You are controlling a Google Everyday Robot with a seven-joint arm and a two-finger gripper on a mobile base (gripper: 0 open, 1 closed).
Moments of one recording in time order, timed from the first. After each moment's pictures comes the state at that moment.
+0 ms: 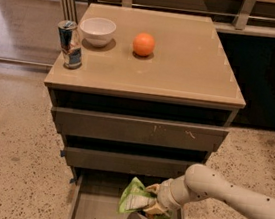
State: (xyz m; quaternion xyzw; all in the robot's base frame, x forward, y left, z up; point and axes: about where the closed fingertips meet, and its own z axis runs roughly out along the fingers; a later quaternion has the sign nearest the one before) arm 0.442 -0.085 0.423 -0.65 0.69 0.23 0.20
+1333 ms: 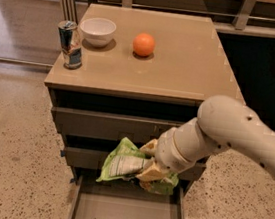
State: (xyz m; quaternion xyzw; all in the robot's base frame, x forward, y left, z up) arm 0.424 -0.035 0.714 -0.67 0.68 0.21 0.21
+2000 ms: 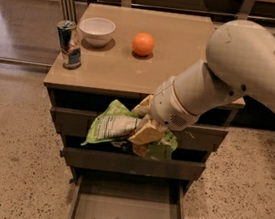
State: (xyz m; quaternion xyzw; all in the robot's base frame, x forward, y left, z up) arm 0.445 -0.010 0.844 -0.68 0.67 0.18 0.24
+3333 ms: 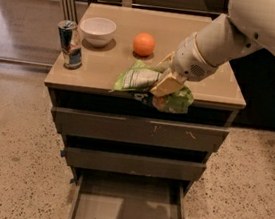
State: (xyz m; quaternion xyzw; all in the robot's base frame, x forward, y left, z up) arm 0.560 -0.049 0.888 -0.65 0.69 0.14 0.28
